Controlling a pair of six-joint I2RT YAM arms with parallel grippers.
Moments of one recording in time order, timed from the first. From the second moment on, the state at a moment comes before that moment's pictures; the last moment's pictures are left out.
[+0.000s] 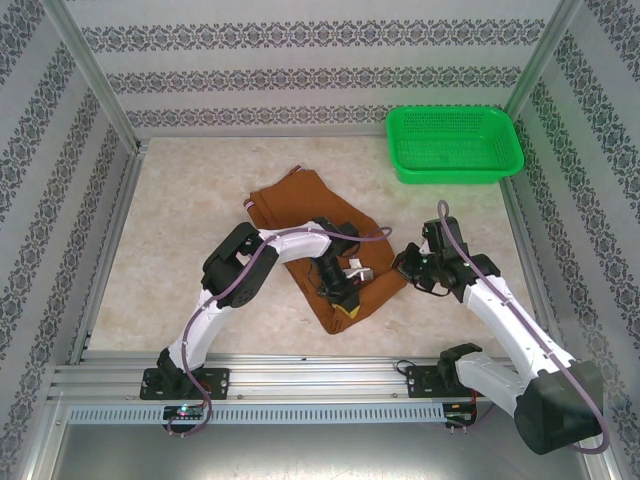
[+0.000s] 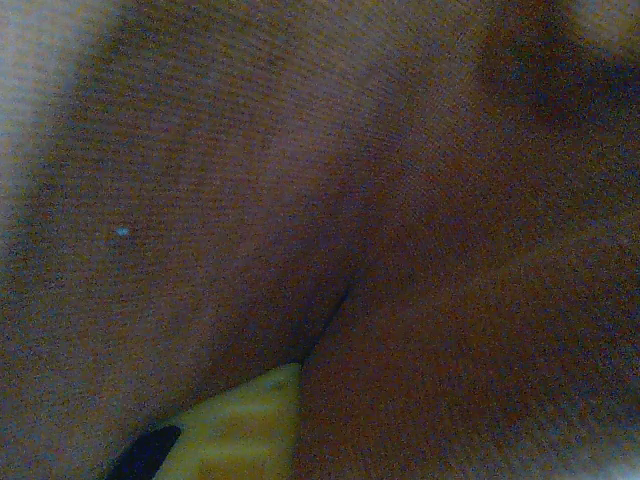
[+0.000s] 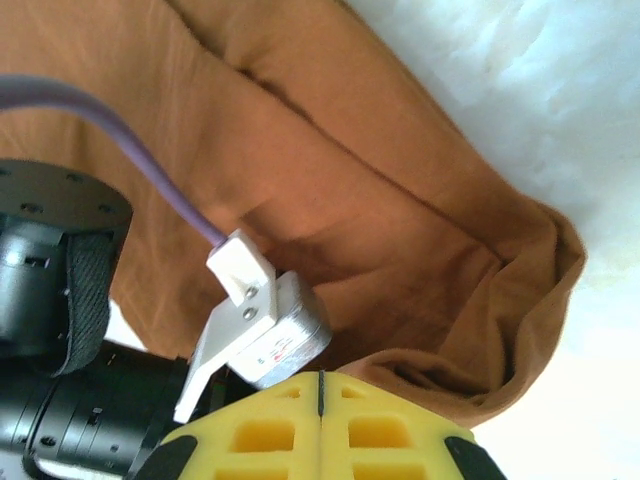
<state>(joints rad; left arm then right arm) -0.80 2.30 1.65 -1.04 0.87 -0.06 0.27 1.00 0.69 -0.65 -0.31 0.87</state>
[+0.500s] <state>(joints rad) -0.80 2.29 1.65 -1.04 0.86 -0.05 0.32 1.26 0.60 -0.51 -0.32 0.91</state>
